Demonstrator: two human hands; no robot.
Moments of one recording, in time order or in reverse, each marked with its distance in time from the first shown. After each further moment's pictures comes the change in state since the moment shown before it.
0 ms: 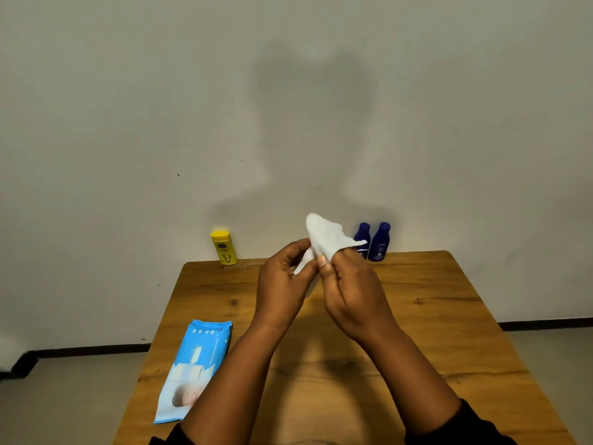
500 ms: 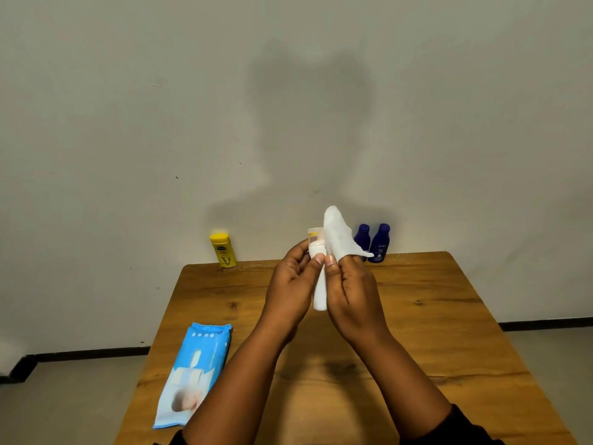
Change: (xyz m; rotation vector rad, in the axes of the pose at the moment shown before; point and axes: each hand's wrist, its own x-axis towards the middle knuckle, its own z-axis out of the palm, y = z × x) left_hand -0.001 0.009 0.012 -0.318 -0.070 -0.269; right_hand -0.006 0.007 0.017 0.195 0.094 0.201
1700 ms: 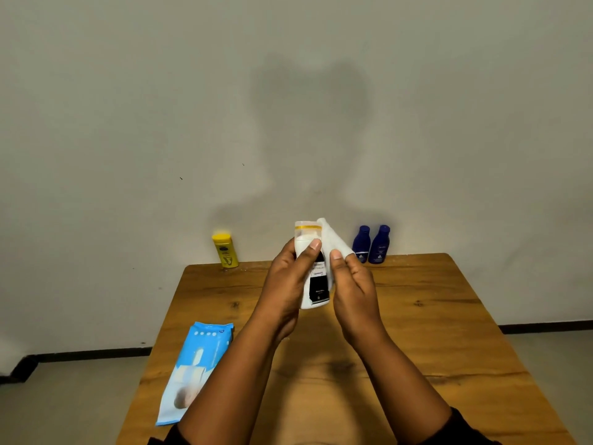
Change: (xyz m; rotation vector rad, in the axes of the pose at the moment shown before) left_hand -0.008 0.020 -0.004 -0.210 -0.052 -0.097; right_hand -0.003 -0.037 -0.007 0.629 0.003 0.316
